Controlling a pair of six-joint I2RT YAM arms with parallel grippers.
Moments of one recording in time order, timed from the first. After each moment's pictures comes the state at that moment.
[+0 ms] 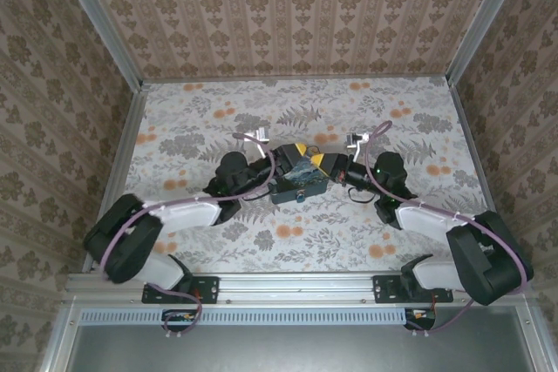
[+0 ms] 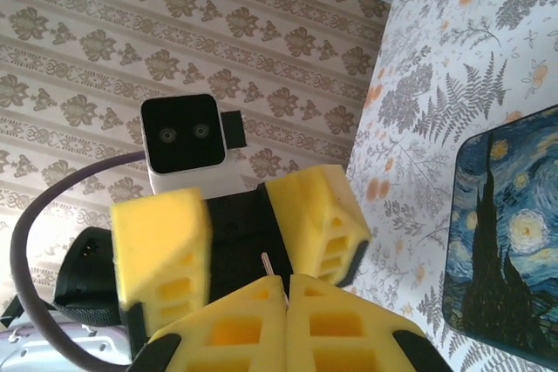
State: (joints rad) left arm -0.80 1.41 0.59 0.86 0.28 -1.06; right arm 0.38 1.29 0.42 0.86 -0.66 1.20
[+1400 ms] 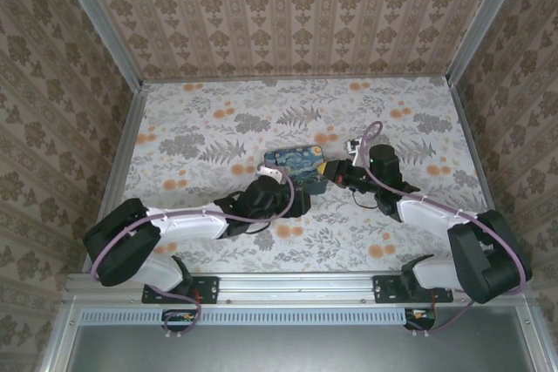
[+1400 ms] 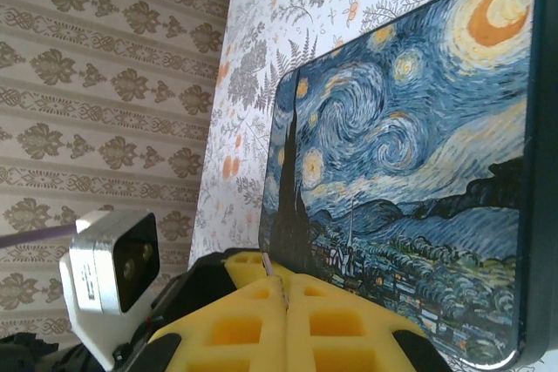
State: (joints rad) left arm -0.96 1.42 0.59 0.21 -0.02 -0.76; right arm 0.35 1.33 0.50 0.41 -0.59 0.92
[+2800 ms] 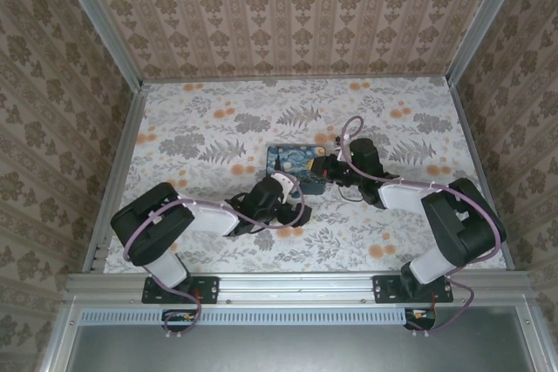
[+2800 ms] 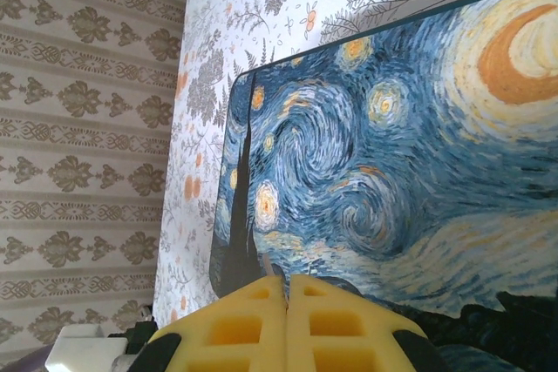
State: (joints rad) left arm -0.97 1.65 0.57 0.42 0.07 -0.38; right arm 0.40 1.54 0.61 0.46 -0.50 0.92
